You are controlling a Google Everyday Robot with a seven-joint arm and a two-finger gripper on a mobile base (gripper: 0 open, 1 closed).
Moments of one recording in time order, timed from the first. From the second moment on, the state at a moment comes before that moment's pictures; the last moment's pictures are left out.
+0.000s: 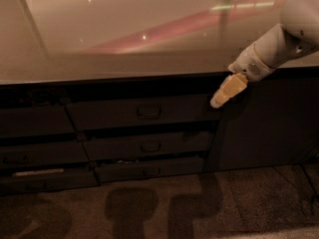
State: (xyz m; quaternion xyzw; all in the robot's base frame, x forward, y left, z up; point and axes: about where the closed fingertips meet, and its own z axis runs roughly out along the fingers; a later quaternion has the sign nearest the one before) arm 0.621 -0.207 0.826 -0.49 0.83 0.14 0.24
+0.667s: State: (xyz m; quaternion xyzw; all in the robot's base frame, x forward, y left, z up) arm 0.619 -0.195 0.810 -0.45 0.87 0.02 0.22
